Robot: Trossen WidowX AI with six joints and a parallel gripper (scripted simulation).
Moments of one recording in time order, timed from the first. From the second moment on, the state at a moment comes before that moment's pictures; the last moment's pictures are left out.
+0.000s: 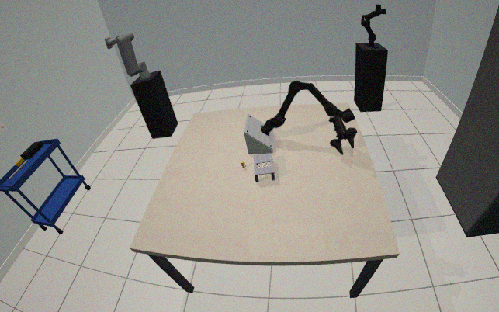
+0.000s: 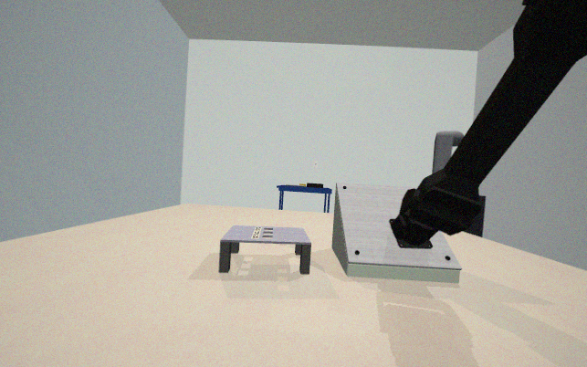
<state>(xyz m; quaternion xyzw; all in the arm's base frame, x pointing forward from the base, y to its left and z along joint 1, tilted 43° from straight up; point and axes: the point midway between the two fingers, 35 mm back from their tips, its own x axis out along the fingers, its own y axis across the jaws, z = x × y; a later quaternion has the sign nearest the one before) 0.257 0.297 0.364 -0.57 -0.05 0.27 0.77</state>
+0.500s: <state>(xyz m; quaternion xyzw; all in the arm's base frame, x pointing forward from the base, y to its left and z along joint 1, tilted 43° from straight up) 0.385 0.184 0.220 -0.50 0.24 0.26 0.79</state>
